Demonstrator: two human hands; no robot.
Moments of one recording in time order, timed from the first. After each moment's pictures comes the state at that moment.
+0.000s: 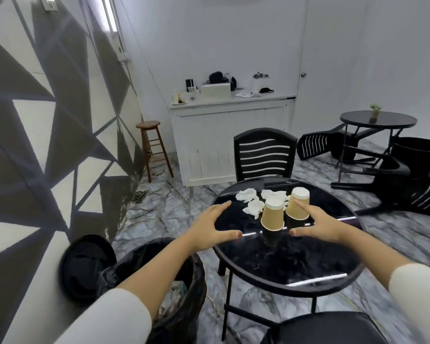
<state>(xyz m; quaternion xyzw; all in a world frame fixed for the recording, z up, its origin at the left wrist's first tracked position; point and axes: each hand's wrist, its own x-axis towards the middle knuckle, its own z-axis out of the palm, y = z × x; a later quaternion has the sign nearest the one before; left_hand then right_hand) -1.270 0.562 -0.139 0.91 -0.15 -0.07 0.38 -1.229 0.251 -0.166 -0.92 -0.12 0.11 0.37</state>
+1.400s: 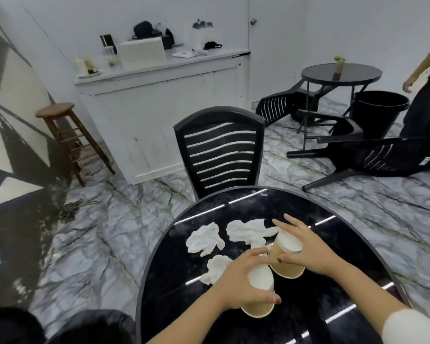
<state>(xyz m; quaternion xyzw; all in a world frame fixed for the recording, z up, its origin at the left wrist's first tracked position) -0.969 0.404 -0.278 0.83 -0.25 -0.26 0.42 -0.962 0.185 -0.286 -0.90 -0.01 0.08 0.42</state>
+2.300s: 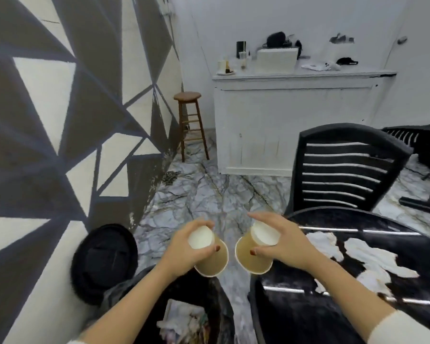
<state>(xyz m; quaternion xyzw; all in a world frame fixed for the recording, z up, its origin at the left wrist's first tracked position) -1.042 0.728 -0.222 0.85 0.04 0.06 0.52 -0.968 0.488 -0.200 -0.85 -0.27 0.11 0.44</state>
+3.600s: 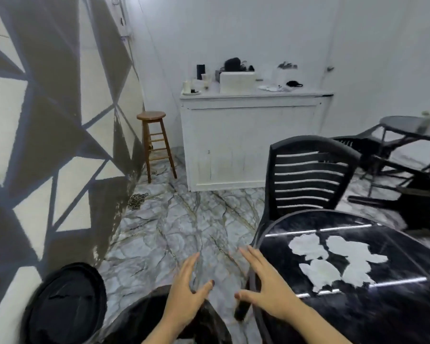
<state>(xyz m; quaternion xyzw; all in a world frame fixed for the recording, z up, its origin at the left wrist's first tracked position) -1.043 0.763 -0.304 0.85 0.05 0.01 0.52 -1.015 0.545 -0.272 -0.91 -0.20 0.09 0.36</state>
